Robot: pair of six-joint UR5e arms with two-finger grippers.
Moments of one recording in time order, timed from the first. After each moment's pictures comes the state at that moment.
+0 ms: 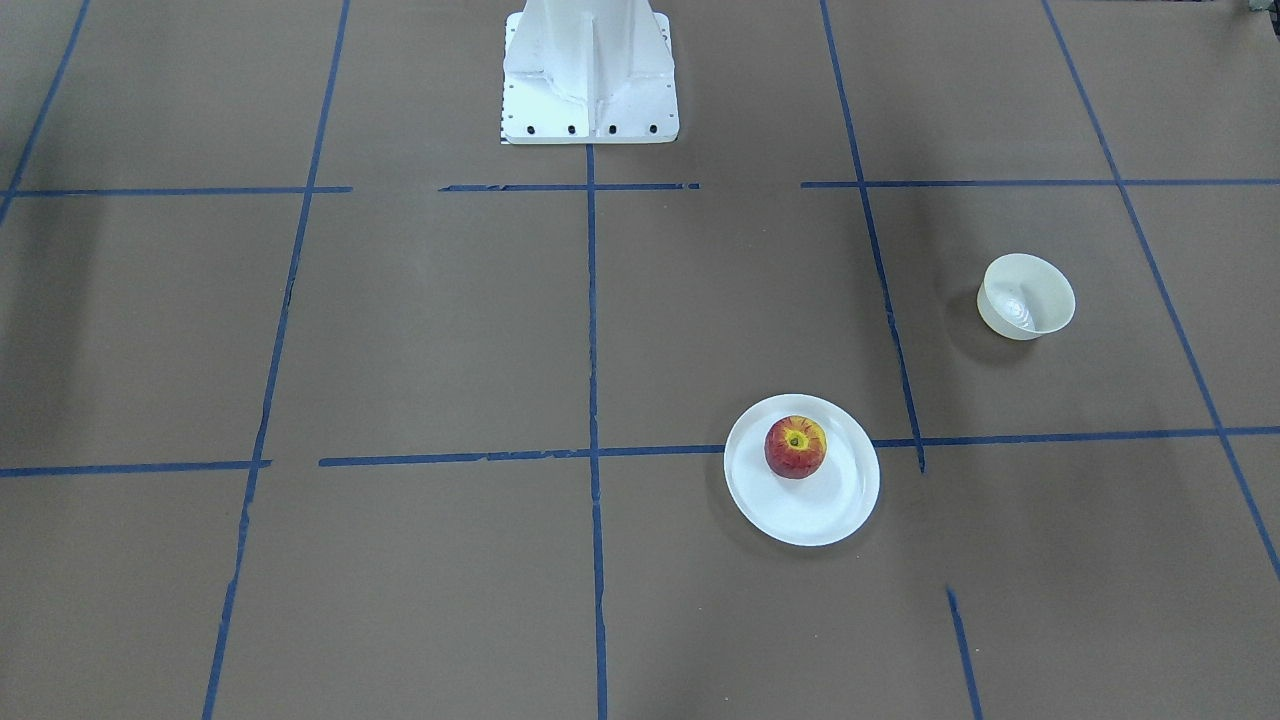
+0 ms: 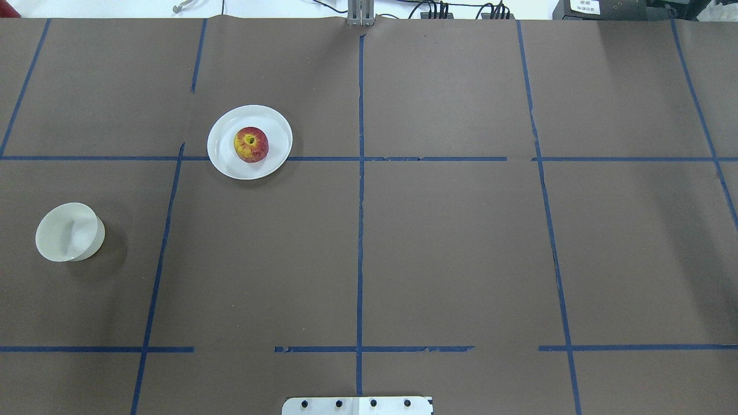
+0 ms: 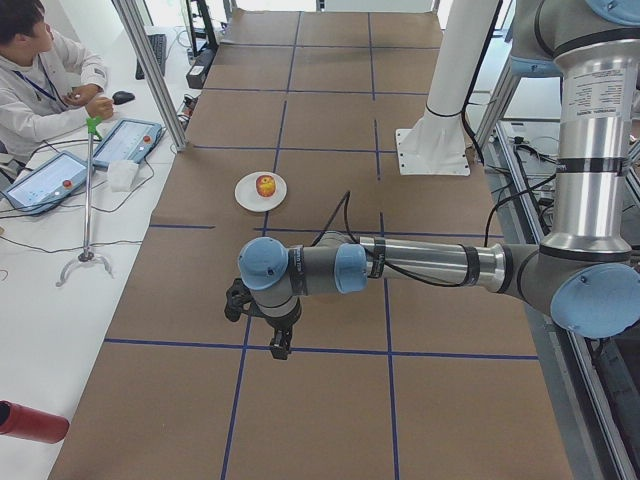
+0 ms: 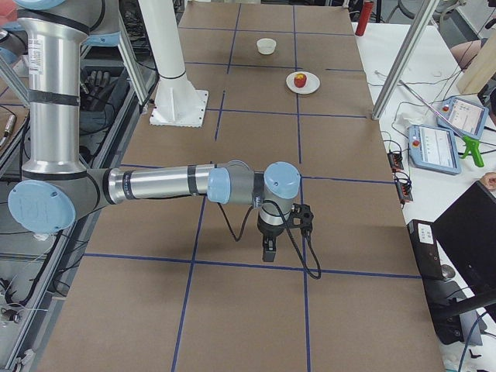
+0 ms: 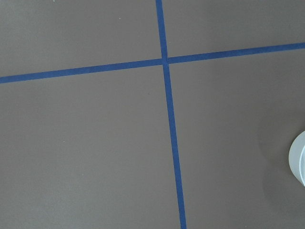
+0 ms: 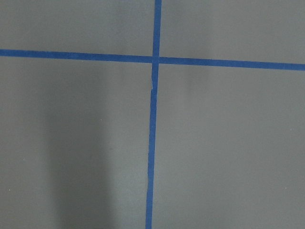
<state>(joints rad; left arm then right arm) -1.59 -1.55 -1.67 -1.39 -2.39 0.21 1.53 -1.65 1.77 -1.72 2.27 -0.01</state>
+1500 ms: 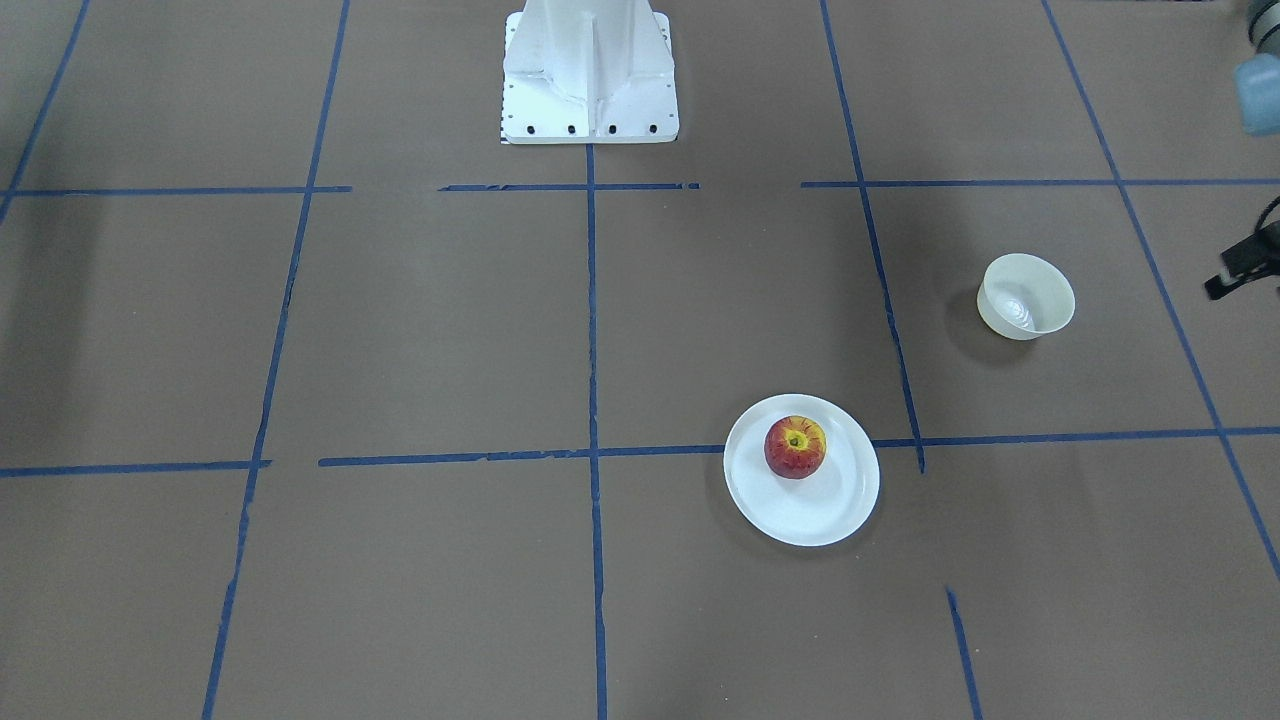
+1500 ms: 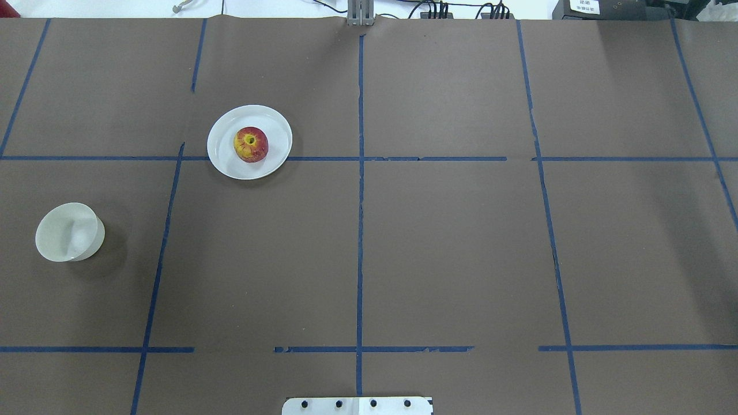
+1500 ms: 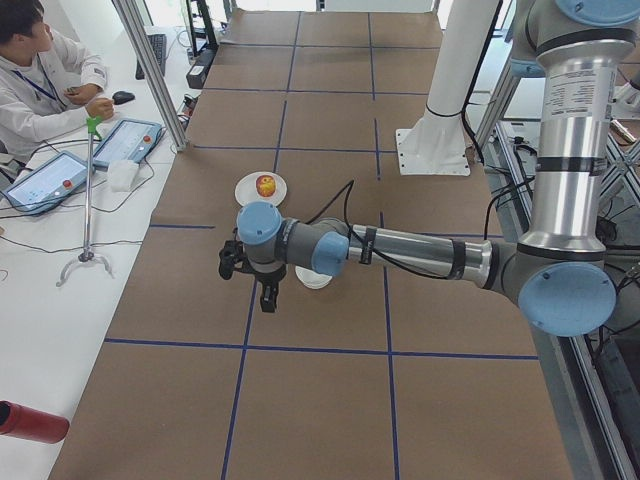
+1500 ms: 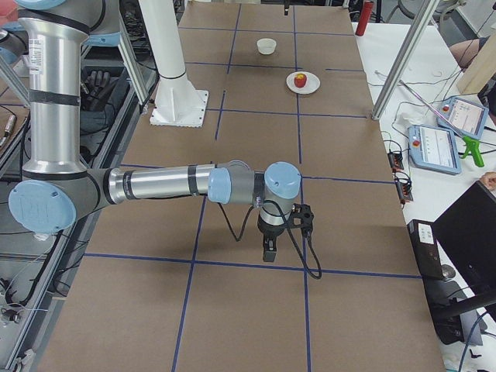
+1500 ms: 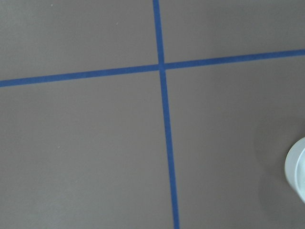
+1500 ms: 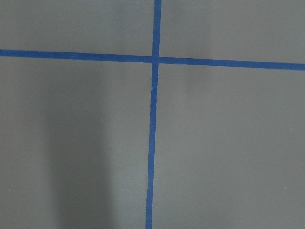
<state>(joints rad) -1.26 -1.69 -1.67 -1.81 -2.43 -0.58 1.53 -1.65 1.77 -1.72 2.27 -0.01</state>
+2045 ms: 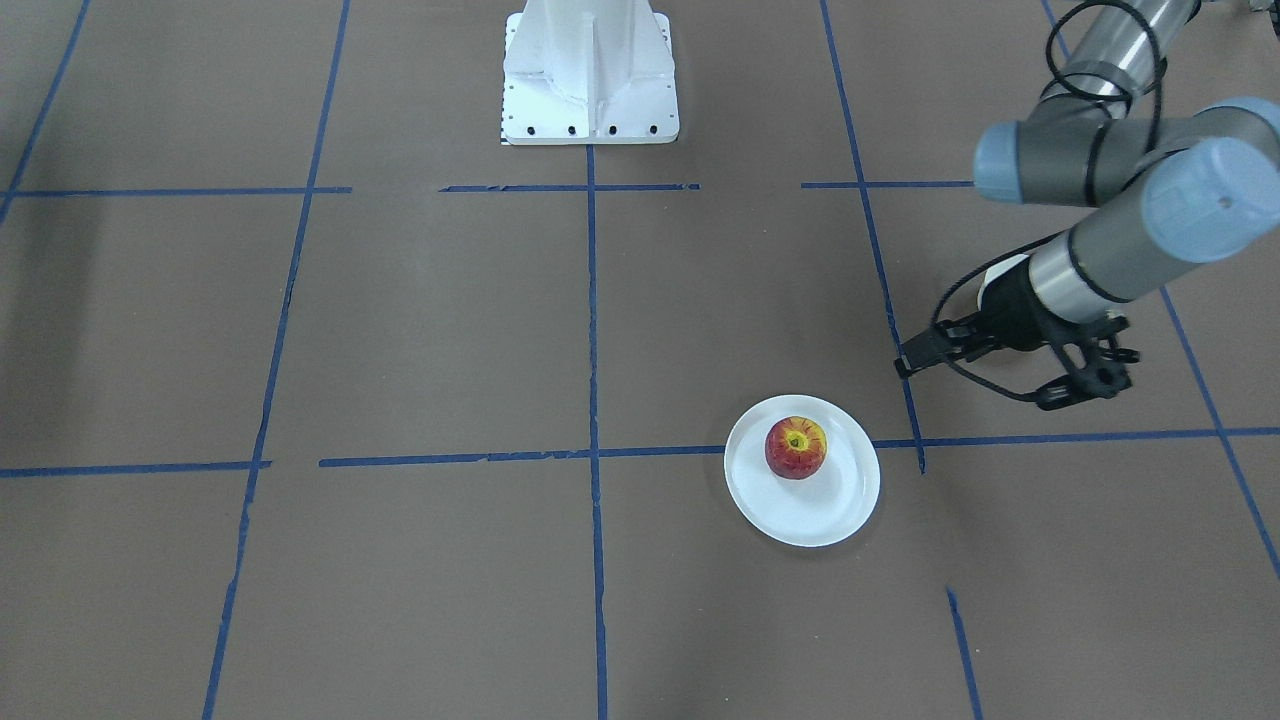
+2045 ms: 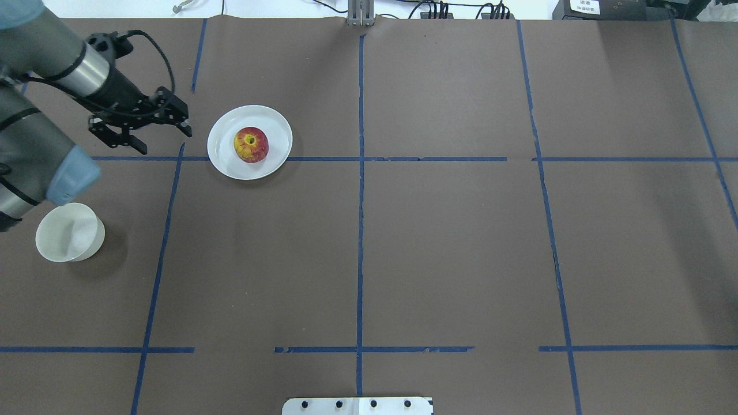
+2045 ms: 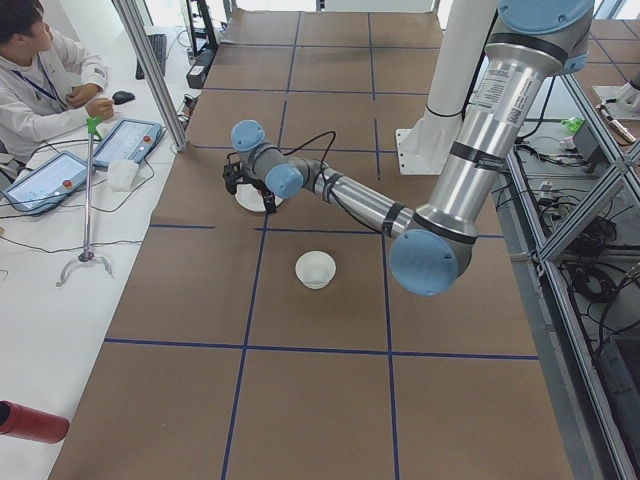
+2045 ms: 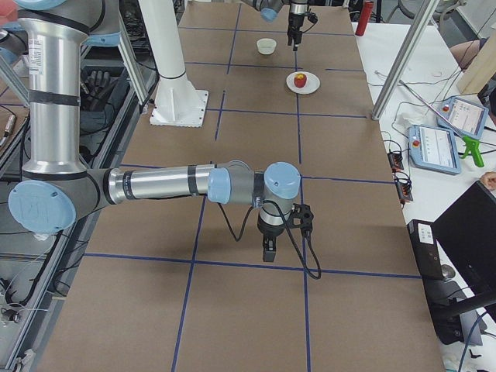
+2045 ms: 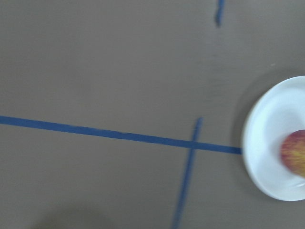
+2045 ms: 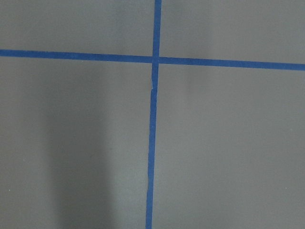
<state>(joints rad) -0.96 -2.03 -1.59 -1.82 -2.35 -1.21 1.53 -1.65 1.77 -1.72 2.27 -0.01</state>
